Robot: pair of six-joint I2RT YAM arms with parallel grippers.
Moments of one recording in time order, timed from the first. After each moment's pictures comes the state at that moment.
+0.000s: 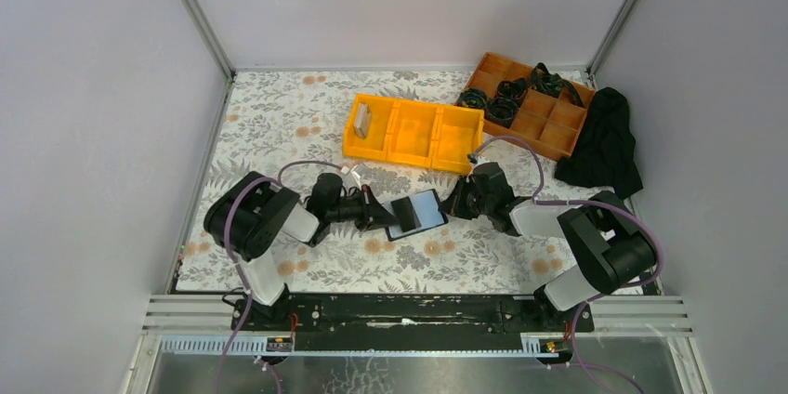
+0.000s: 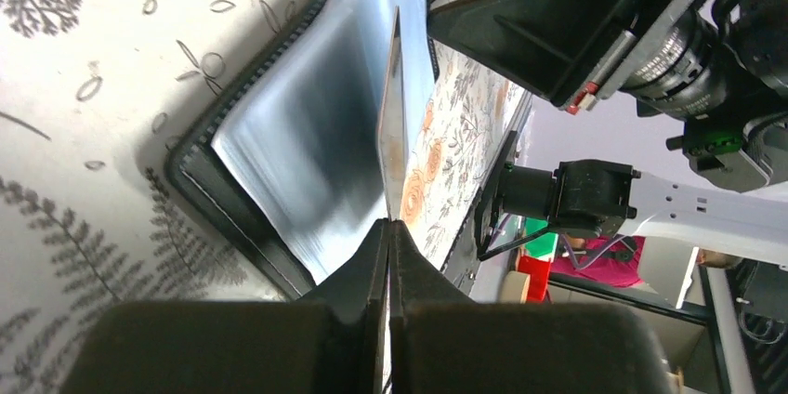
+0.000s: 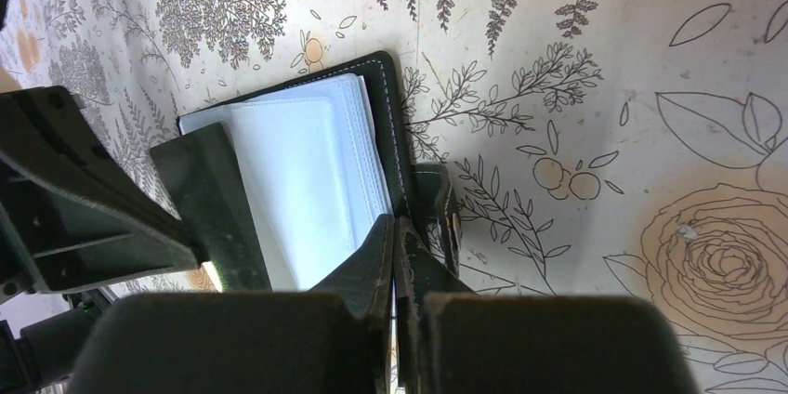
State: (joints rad) left arm -0.45 1.80 0.38 0.94 0.75 -1.03; right arm 0.50 1.54 0.49 0.31 -0.23 0.70
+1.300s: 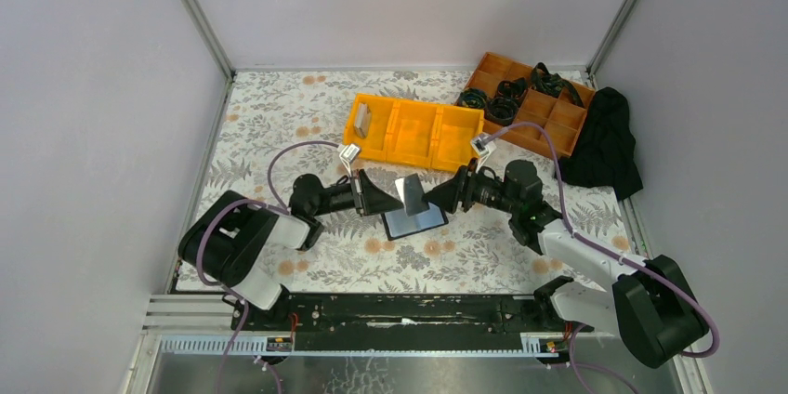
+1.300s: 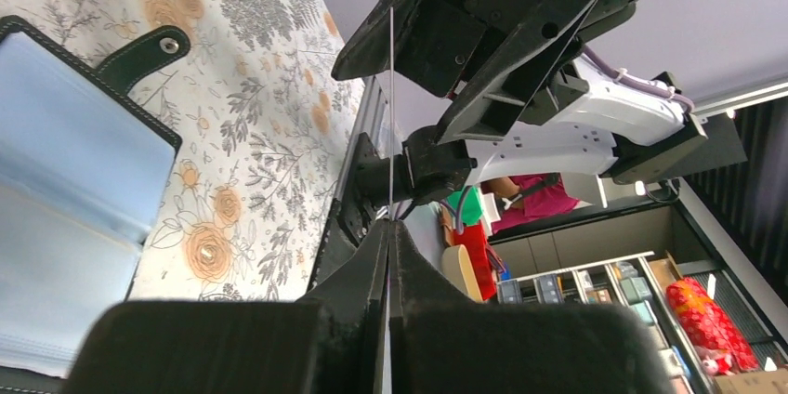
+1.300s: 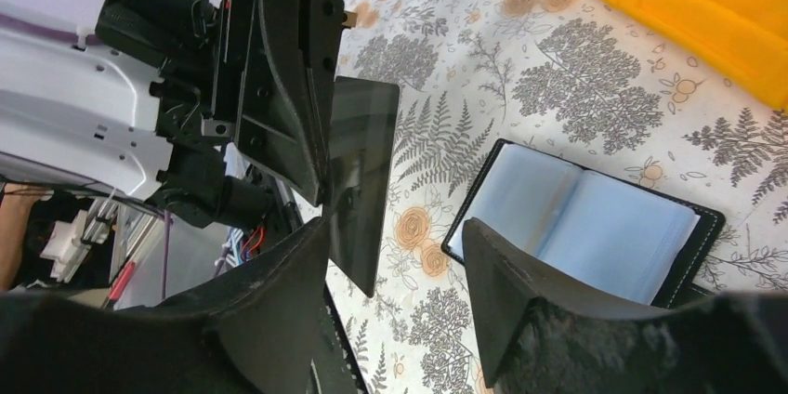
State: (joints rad) left arm -0.45 1.57 0.33 1.34 0.86 -1.23; right arm 0.48 1.12 0.43 0.51 -0.62 0.60
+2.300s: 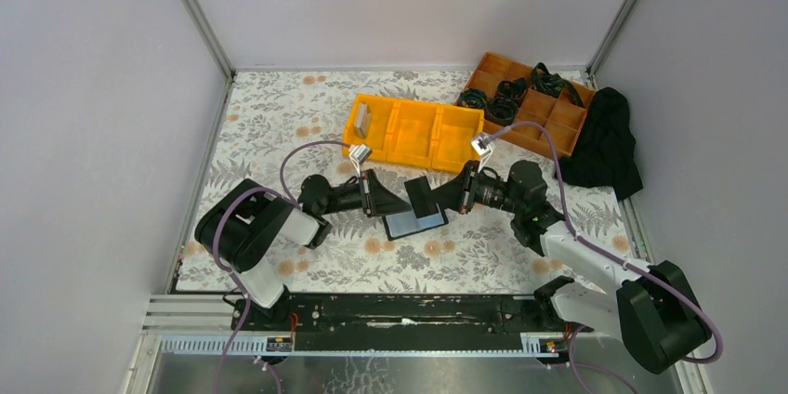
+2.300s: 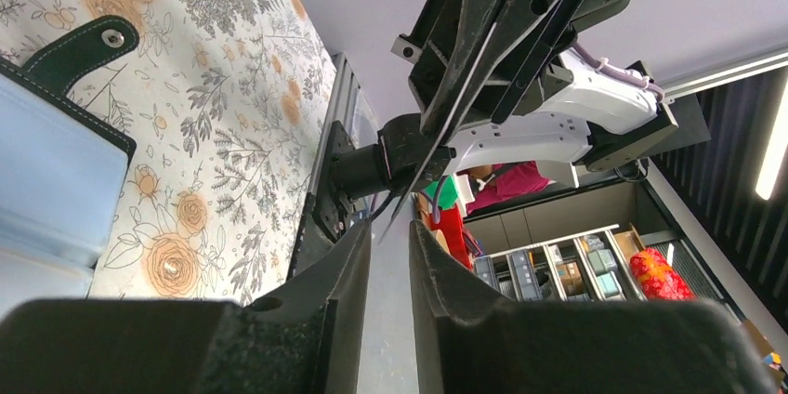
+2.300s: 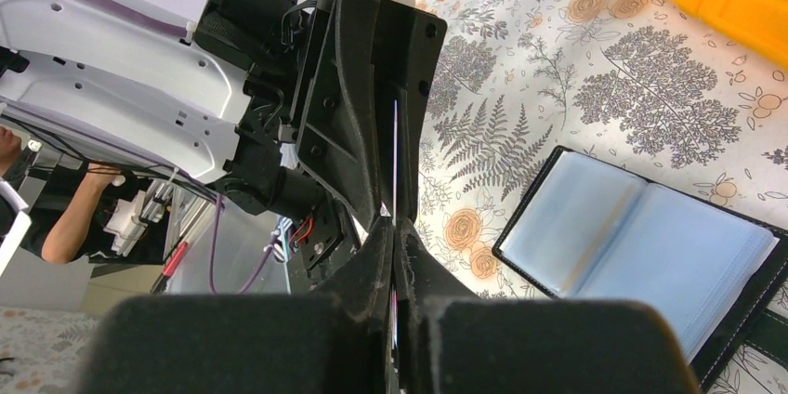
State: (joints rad) left arm -0.50 1.69 0.37 1.49 0.88 -1.32; right arm 0.48 1.10 0.43 0.56 -0.72 0.69
